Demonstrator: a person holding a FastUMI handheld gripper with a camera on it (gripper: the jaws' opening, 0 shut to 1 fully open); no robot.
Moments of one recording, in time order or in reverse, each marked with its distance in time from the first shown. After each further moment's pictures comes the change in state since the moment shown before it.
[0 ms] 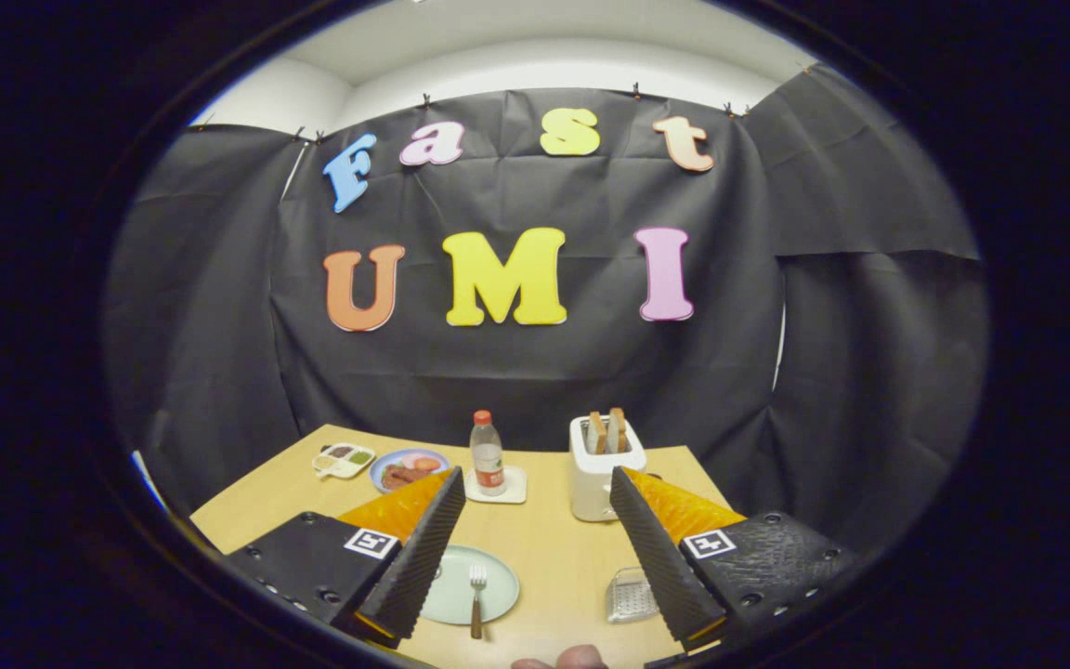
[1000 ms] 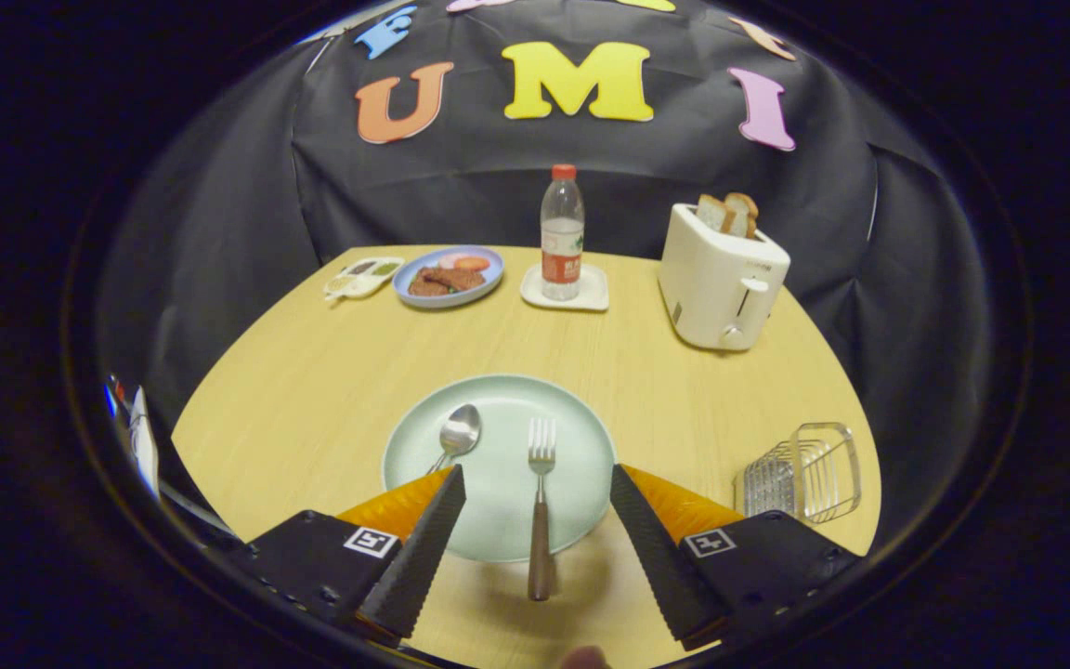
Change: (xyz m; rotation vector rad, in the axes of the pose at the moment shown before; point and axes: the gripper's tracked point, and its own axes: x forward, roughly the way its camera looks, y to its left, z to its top) arm 0.087 0.079 -0.243 -0.093 0.567 0.106
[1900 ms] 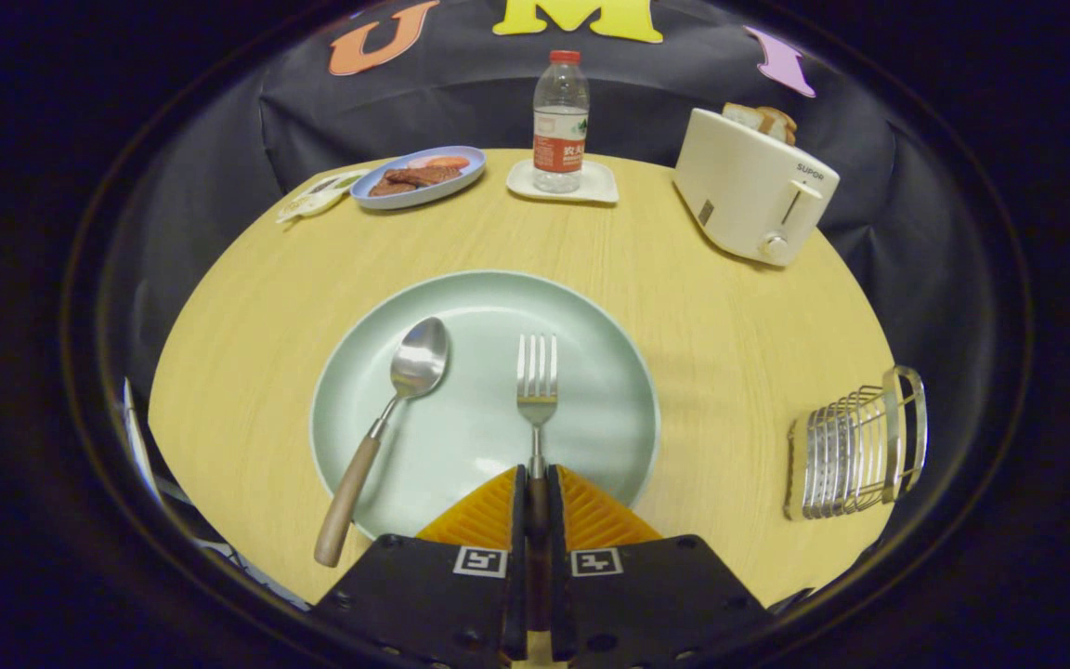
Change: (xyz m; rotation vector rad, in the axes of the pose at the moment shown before) arm 0.054 0.000 -0.043 0.029 0.240 -0.063
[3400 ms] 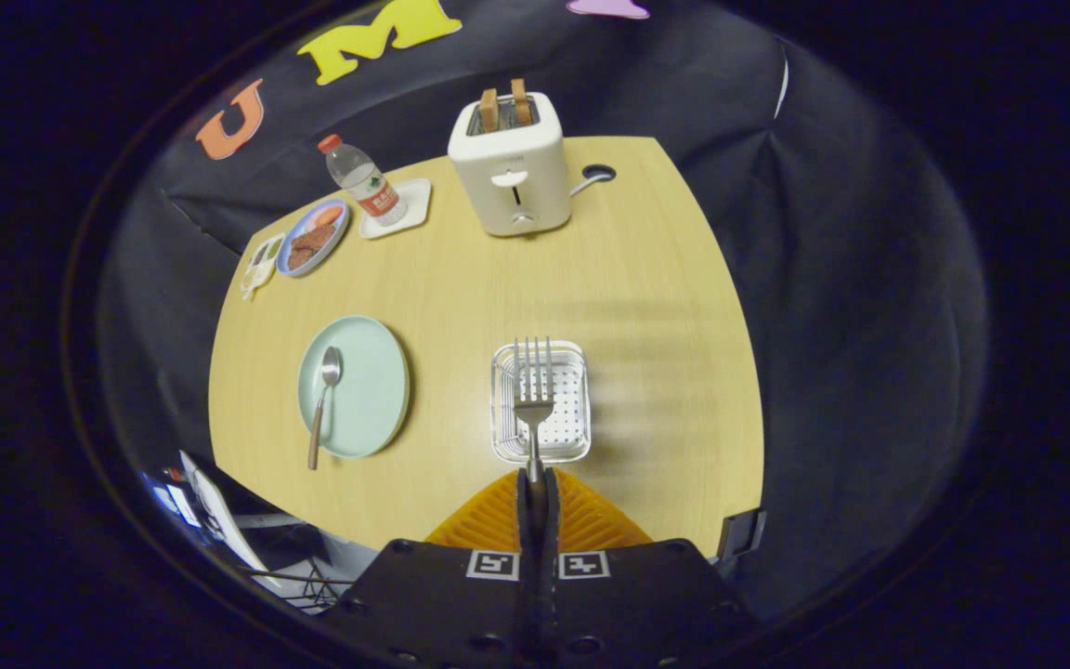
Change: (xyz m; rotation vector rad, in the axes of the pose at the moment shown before) arm -0.160 -0.213 -0.008 0.261 0.299 0.038
